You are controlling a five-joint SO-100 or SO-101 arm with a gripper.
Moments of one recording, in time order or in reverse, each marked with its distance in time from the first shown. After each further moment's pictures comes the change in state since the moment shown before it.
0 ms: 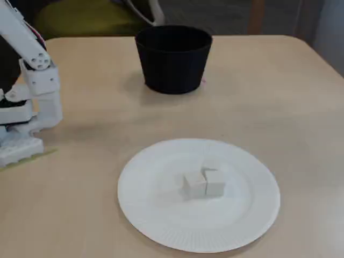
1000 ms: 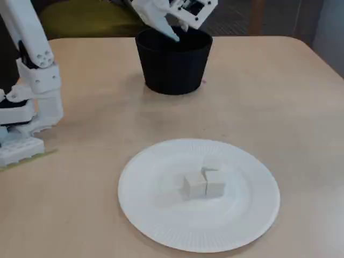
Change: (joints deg) arm -4.2 -17.5 6.9 -10.5 -0.2
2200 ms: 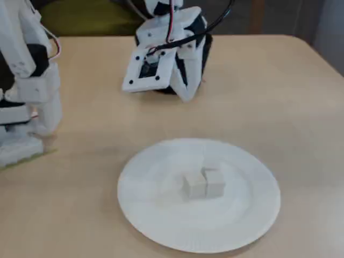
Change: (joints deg) arm 41.8 3.6 0.7 18.5 18.7
